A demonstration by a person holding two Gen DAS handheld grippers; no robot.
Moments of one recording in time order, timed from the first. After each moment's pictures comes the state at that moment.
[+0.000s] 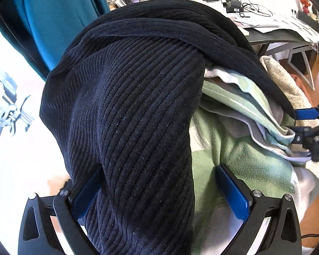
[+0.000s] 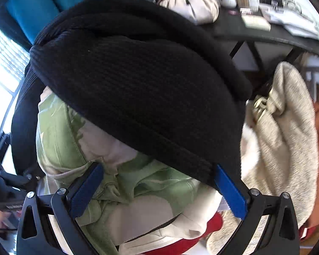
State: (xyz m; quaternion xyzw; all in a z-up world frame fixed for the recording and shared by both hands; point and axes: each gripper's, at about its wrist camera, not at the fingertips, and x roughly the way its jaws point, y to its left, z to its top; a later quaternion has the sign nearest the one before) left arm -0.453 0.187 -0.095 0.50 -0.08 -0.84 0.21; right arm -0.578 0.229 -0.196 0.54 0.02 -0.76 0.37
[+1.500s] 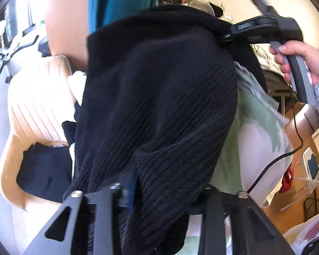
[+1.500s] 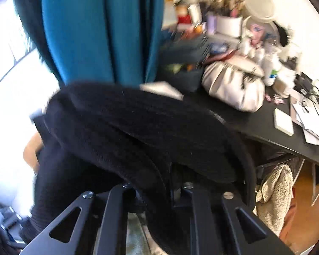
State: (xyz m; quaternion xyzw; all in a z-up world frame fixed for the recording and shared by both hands) left arm -0.283 0.103 -0.078 0.42 0.13 -0.89 0.15; right arm -0.612 0.098 -0.053 0.41 0.12 -0.81 0.39
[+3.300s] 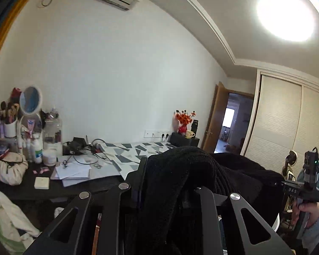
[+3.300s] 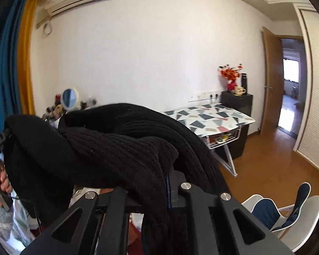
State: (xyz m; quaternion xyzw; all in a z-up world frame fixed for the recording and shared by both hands) left arm -0.533 0.633 0.152 0.09 0.10 -0.98 -0.16; right arm -0.536 0.888 0.123 0.21 -0.03 -0.97 0.09
